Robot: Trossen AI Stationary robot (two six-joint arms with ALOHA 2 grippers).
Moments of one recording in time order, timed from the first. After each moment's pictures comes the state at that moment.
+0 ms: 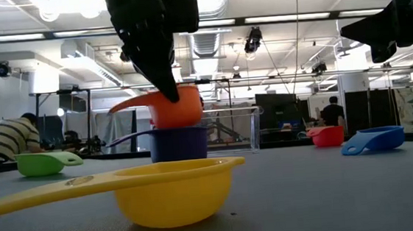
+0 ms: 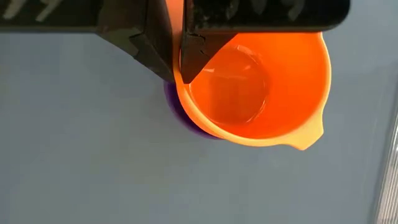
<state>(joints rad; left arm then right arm) -0.15 1.76 1.31 -0.71 -0.14 -0.25 0.38 0.04 0.01 0.06 0.60 0.03</state>
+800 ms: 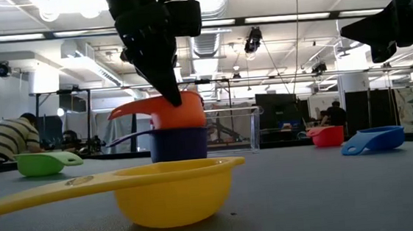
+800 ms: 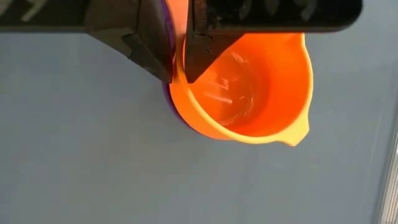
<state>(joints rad) -0.15 1.78 1.31 -0.69 -0.14 -0.26 0.38 0.04 0.01 0.06 0.60 0.03</state>
